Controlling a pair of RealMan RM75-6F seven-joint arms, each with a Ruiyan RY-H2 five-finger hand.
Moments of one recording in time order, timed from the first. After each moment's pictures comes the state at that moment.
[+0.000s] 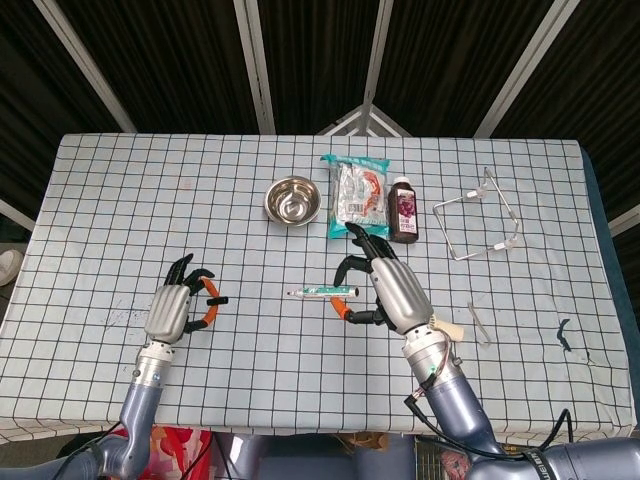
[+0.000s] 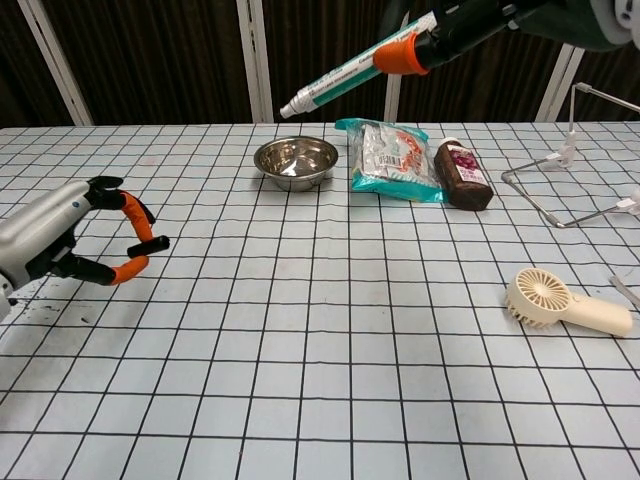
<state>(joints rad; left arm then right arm) -0.41 -1.83 -0.16 -1.19 1.40 1.29 -0.02 0.81 -1.31 0.34 -2.29 -0.72 1.37 -0.30</state>
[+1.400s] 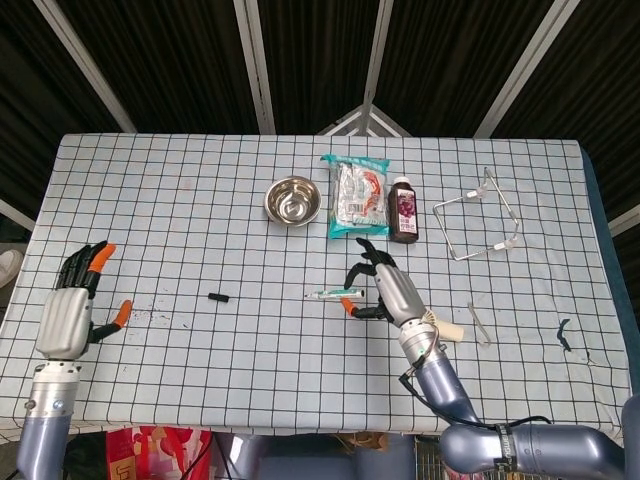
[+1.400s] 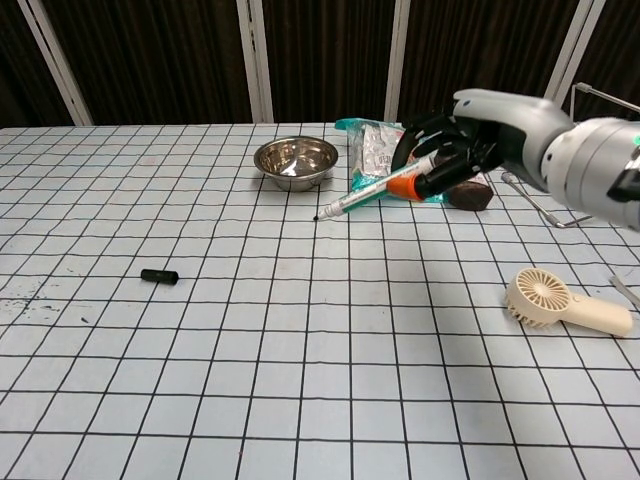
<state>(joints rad) -0.21 -1.30 -0.14 -1.78 1.41 1.50 0.12 0.75 -1.52 0.26 -1.87 -0.78 1.18 -0.11</state>
